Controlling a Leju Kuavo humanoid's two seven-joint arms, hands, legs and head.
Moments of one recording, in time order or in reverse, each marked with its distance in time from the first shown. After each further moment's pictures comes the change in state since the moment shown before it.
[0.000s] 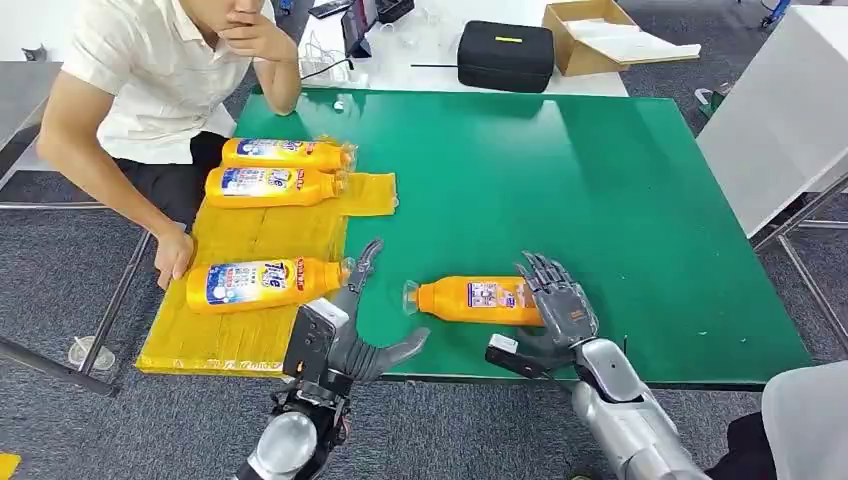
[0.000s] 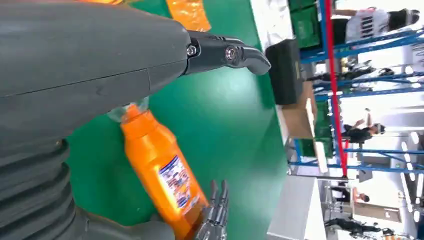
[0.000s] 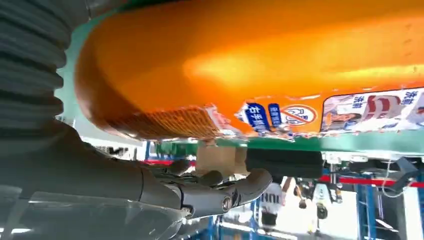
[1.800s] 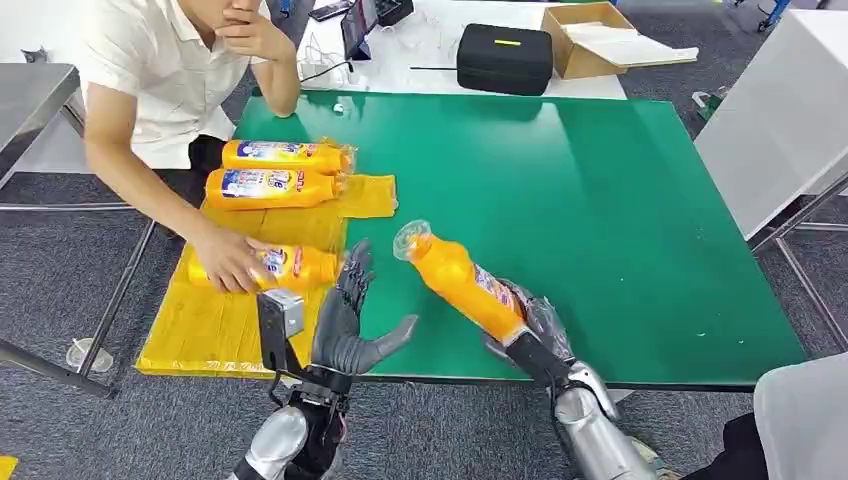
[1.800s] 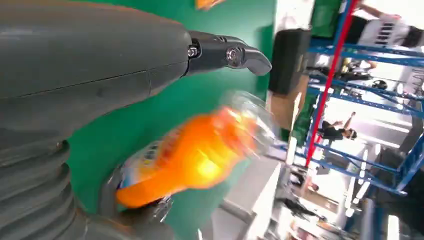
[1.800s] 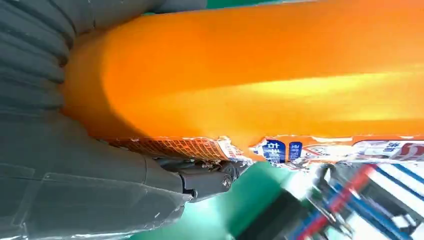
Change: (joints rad) left arm 0.018 -0.008 0.014 0.007 0.396 -0.050 -0.069; right arm 0.148 0.144 -0.150 -0.194 -0.768 0.367 -0.379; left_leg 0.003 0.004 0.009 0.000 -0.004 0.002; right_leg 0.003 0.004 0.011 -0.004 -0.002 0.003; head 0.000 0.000
